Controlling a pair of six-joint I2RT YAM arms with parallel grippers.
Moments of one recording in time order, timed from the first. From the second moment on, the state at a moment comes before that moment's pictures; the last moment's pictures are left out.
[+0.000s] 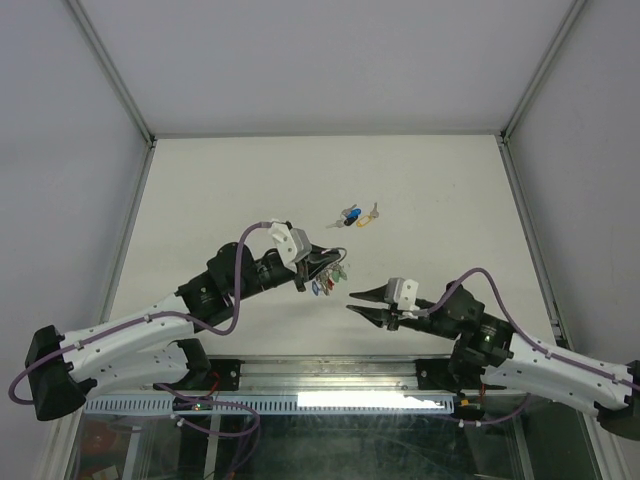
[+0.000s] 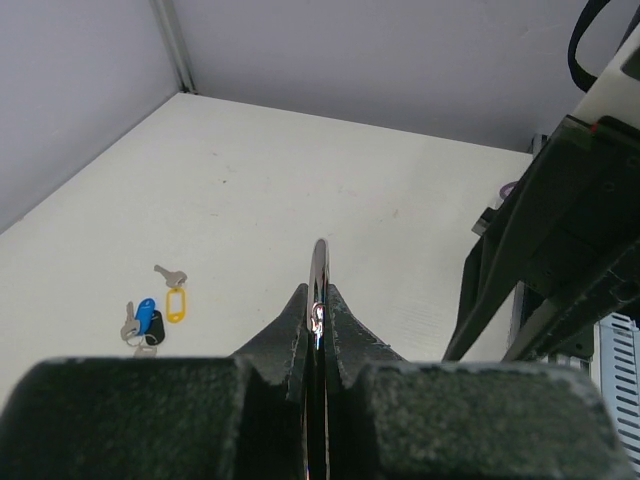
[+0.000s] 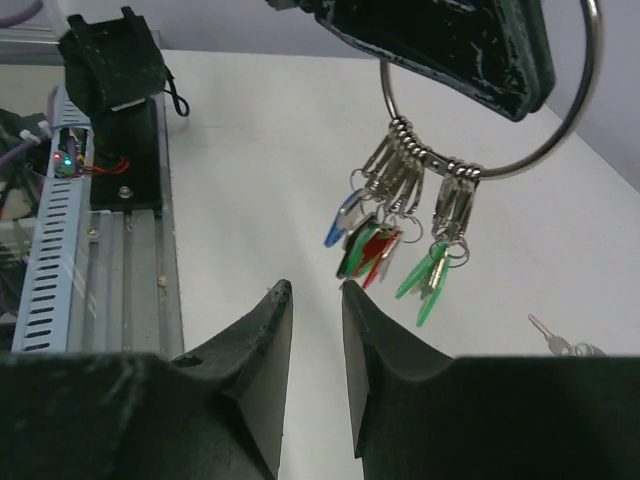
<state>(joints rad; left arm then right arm) -1.02 0.94 0.67 0.32 0.14 0.05 1.12 0.44 0.34 0.06 -0.14 -0.20</state>
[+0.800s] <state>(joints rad) -1.02 0.88 0.70 0.21 0.17 0.05 1.25 0.75 0.25 0.63 0.35 -0.20</state>
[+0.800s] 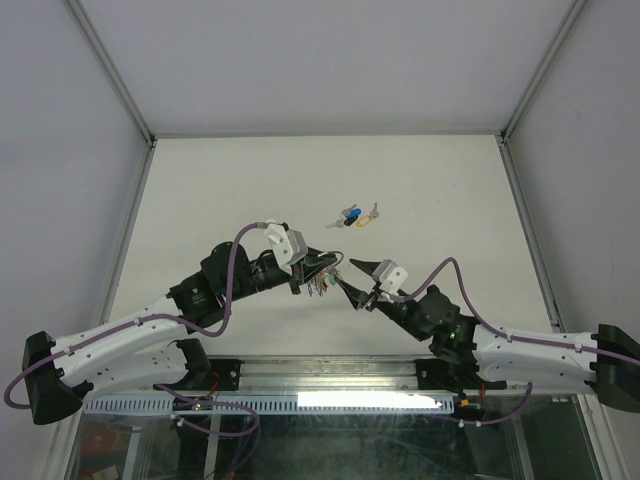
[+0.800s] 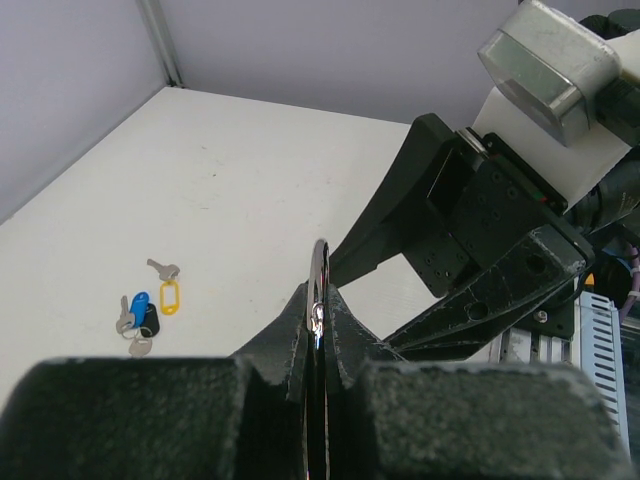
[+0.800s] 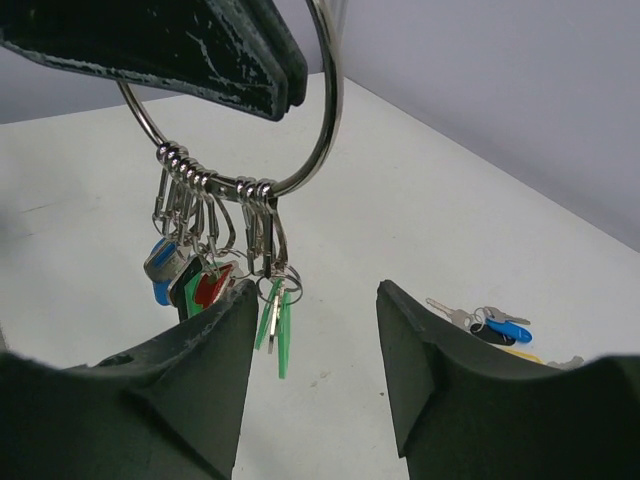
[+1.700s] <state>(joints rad) -1.02 0.87 0.72 0.21 0.19 0.05 1.25 0.98 0.25 0.87 0.38 -0.21</state>
